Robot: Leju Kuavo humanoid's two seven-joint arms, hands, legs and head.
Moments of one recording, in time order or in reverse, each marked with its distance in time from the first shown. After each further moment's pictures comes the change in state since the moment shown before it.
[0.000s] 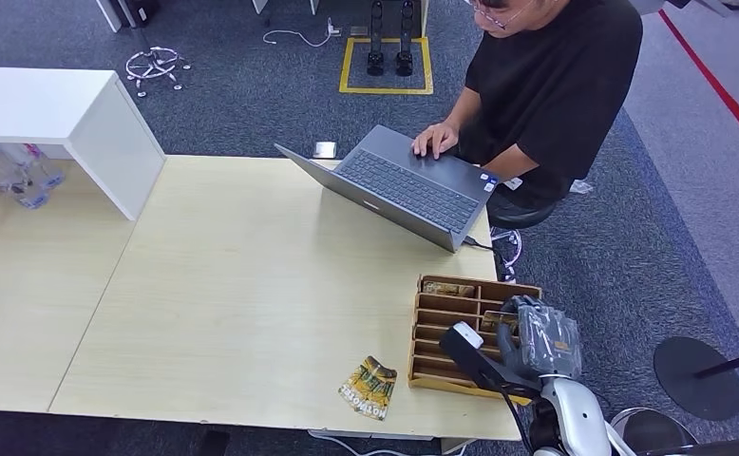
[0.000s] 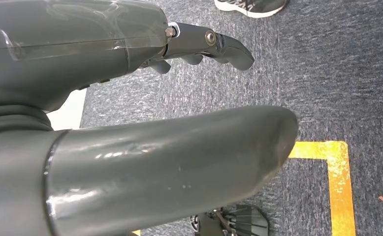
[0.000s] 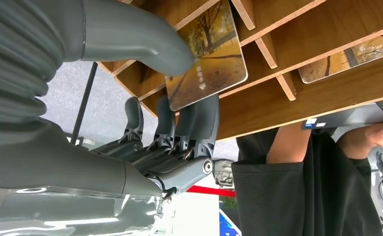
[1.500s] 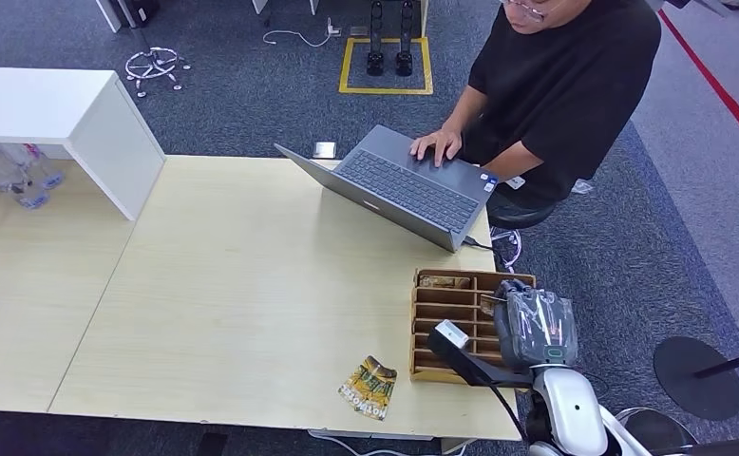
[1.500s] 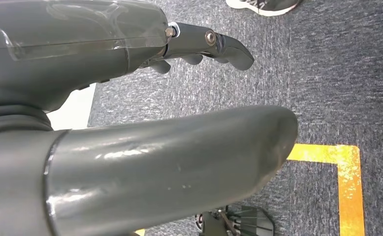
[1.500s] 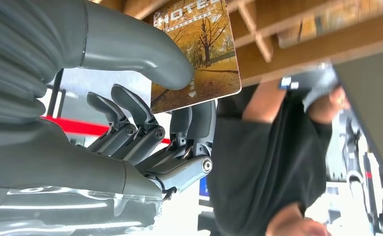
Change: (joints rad) left arm 0.000 0.000 0.000 0.000 0.024 0.010 0.030; right arm -0.054 -0.013 0.031 -0.081 0.165 0.093 0.001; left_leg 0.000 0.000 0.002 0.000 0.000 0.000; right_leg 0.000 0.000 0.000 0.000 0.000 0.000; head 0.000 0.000
